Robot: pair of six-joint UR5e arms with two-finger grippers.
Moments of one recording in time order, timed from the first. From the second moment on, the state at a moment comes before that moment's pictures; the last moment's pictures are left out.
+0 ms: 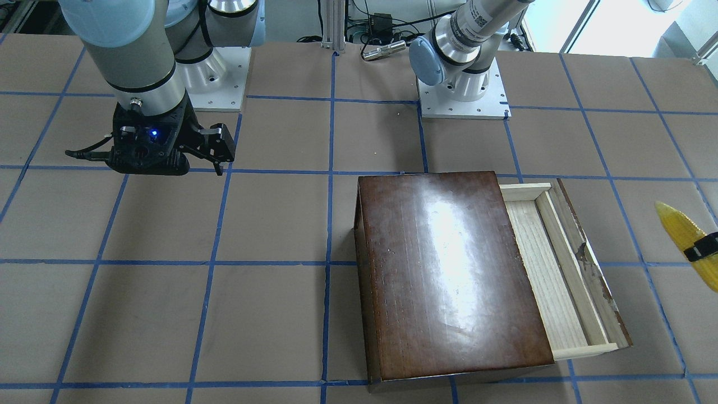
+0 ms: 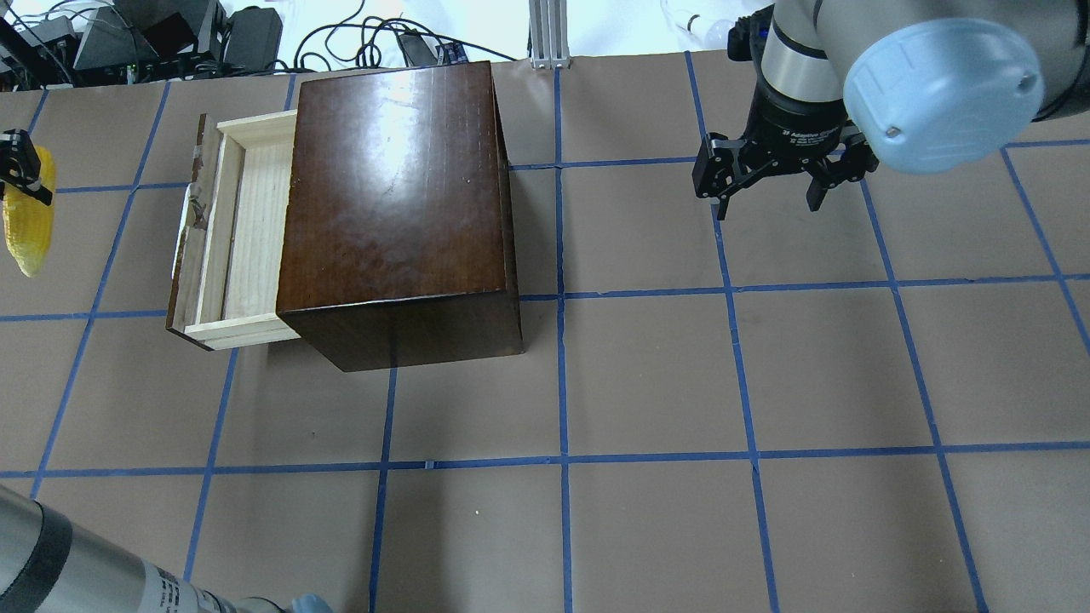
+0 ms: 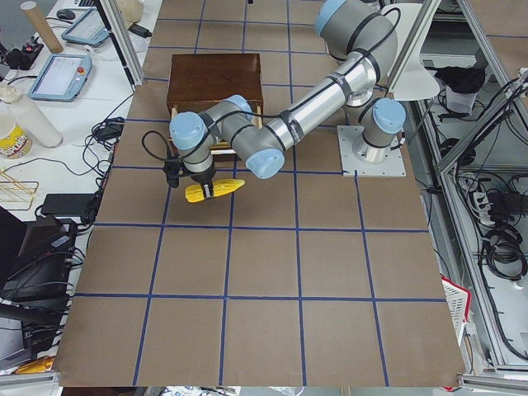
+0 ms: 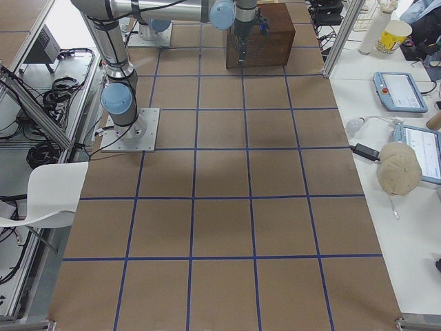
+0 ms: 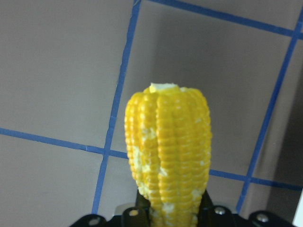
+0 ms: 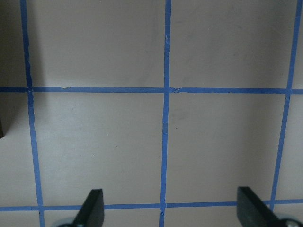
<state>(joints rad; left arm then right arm) -0.96 -2.00 -1.27 -1.48 1.55 0.41 1.65 -1.48 1.58 -1.63 -1.63 0.06</state>
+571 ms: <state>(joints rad) -1.13 -1.92 -1.26 -1.57 1.54 0.40 1.65 -1.48 1.58 -1.63 -1.63 0.06</state>
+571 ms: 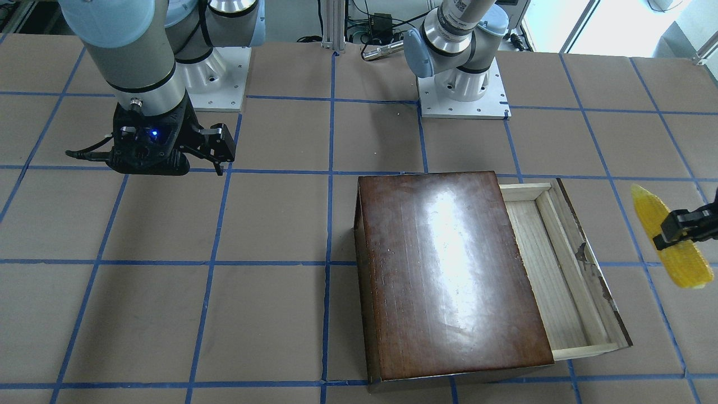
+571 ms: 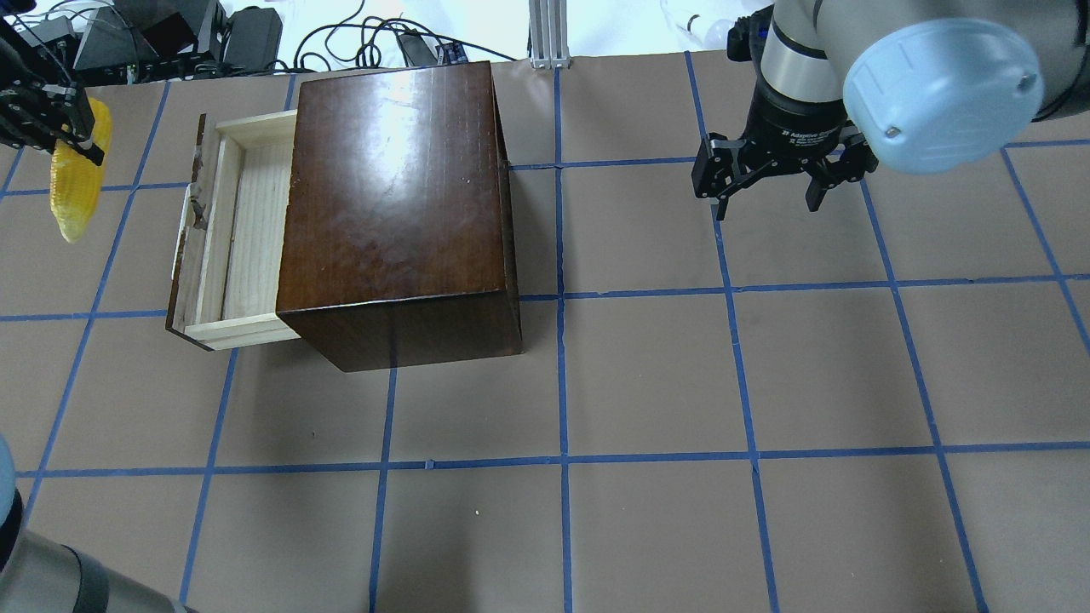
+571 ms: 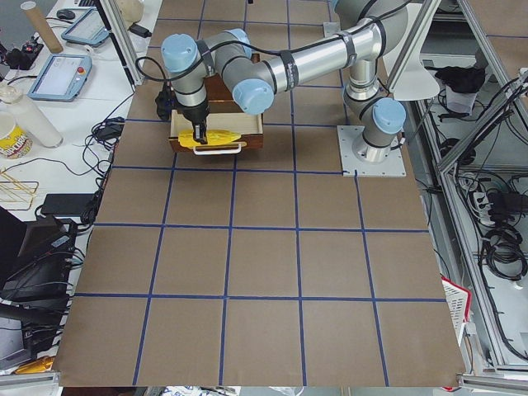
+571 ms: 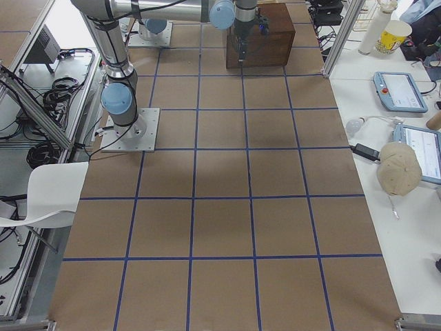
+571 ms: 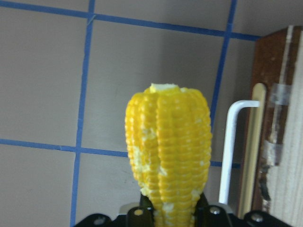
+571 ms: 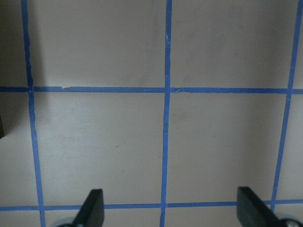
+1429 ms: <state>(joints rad) -1.28 -1.94 -1.36 -1.55 1.49 0.36 1.65 -1.48 1.58 -1.62 -1.63 0.06</state>
